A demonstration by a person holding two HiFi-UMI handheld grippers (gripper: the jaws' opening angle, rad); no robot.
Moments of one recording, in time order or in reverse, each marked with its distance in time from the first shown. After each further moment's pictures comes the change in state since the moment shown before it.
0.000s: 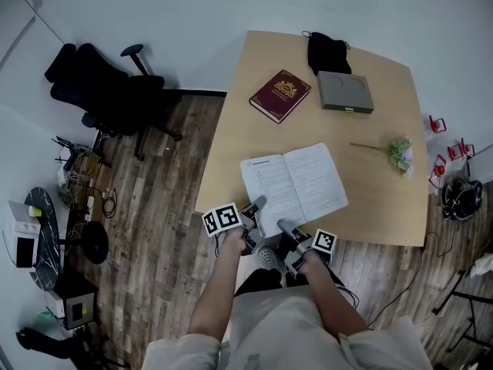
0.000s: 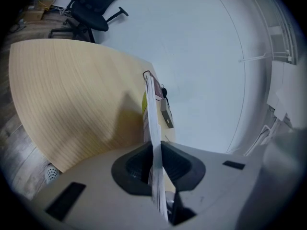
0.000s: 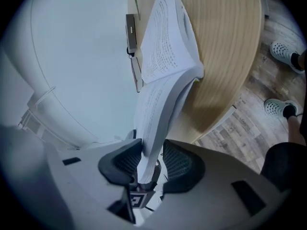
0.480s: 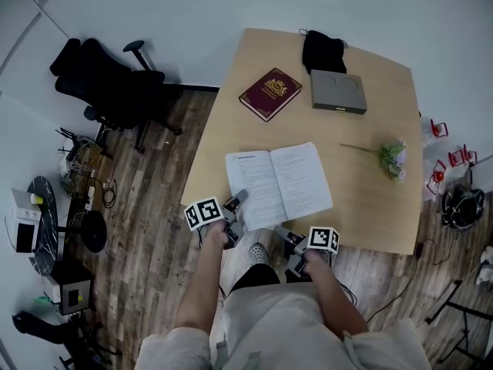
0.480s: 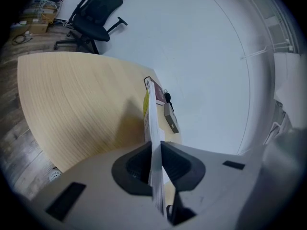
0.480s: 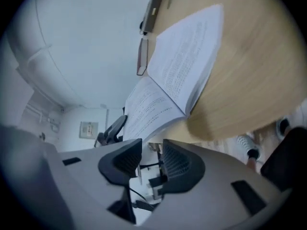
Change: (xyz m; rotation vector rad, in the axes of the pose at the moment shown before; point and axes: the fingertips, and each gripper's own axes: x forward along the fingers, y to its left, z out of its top) left arm 0.006 -0.012 0.006 0.027 -0.076 0.088; right arm -0.056 -0.004 0.028 -0.285 0.269 -0.192
